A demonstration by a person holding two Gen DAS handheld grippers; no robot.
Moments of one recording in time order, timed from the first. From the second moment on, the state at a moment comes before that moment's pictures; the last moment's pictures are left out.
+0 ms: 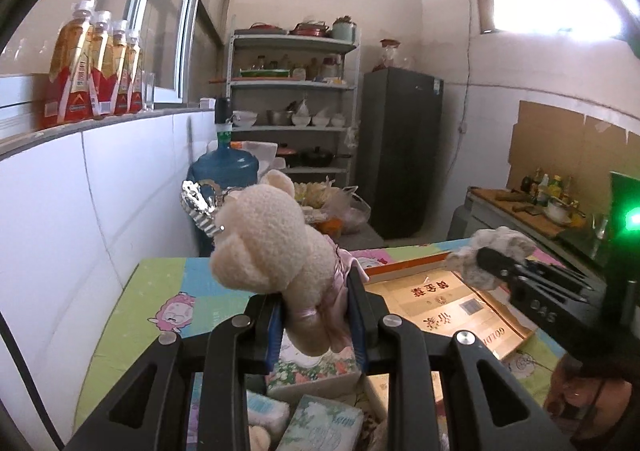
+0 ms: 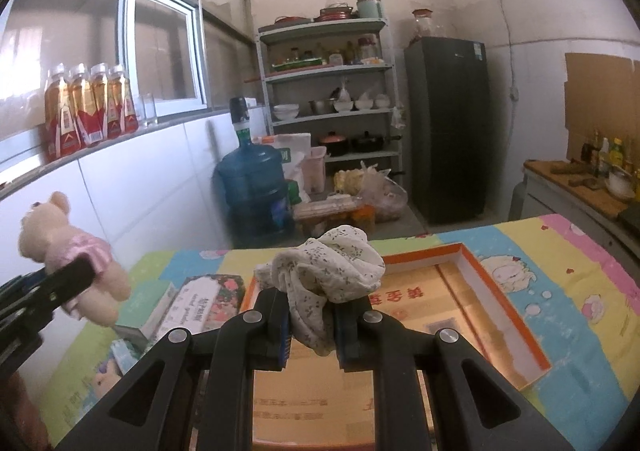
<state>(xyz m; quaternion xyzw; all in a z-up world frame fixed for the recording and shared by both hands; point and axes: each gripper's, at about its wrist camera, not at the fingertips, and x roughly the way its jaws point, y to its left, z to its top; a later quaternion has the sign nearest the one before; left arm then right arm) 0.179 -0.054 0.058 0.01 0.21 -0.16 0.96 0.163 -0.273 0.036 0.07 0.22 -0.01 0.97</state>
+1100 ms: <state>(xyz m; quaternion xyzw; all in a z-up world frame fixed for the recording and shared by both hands) 0.286 -0.214 -0.015 0.04 0.34 -0.09 0.93 0.235 -0.382 -0.021 0.08 0.28 0.07 0.95</state>
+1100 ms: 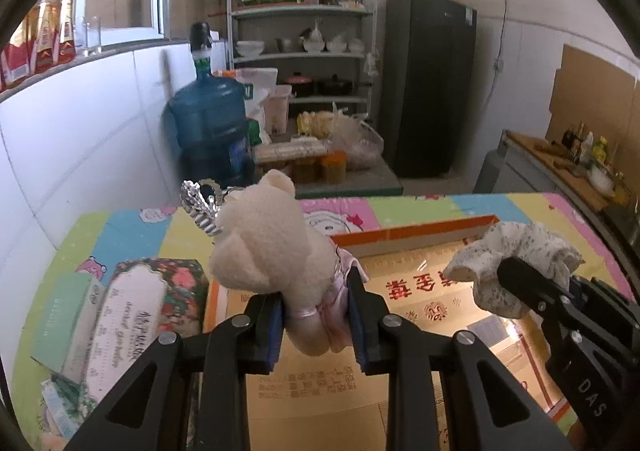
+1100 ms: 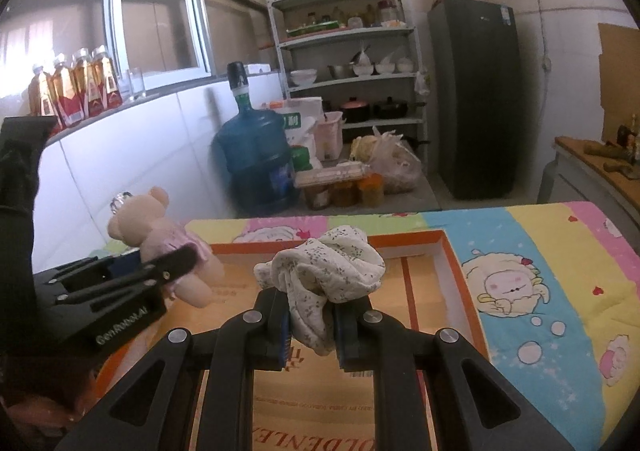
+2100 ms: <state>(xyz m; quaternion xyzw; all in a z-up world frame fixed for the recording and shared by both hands) 0.304 -0.223 -0.039 0.03 0.40 -0.11 0.91 0.240 -0.405 -0.048 0.11 0.33 0.06 0.93</state>
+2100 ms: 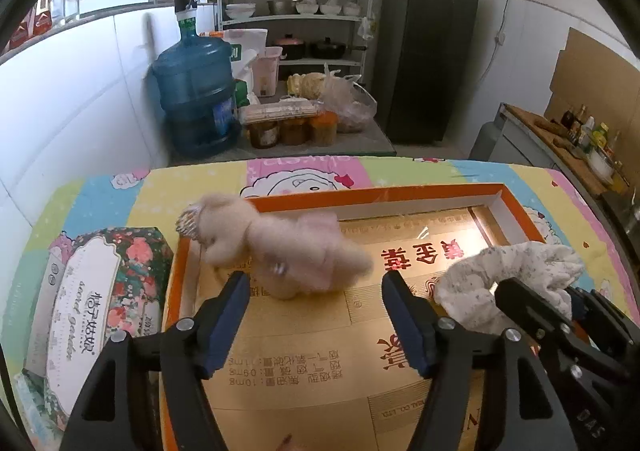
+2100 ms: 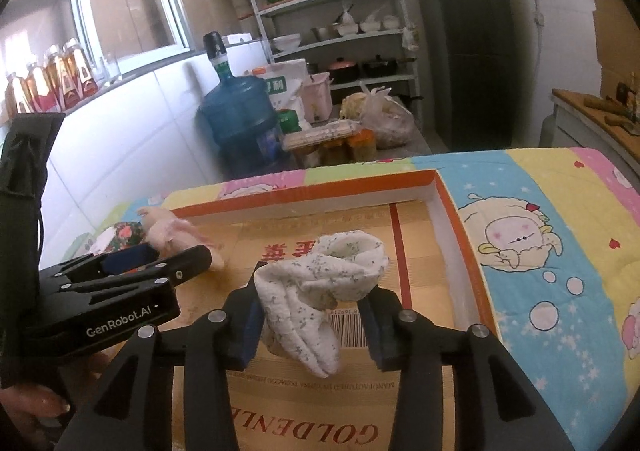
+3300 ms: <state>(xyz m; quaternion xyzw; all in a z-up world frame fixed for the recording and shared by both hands) 0.023 -0.042 0.049 0.07 0.14 -0.16 0.97 0.120 -0.255 0.032 0.13 0.22 -0.01 0.97</state>
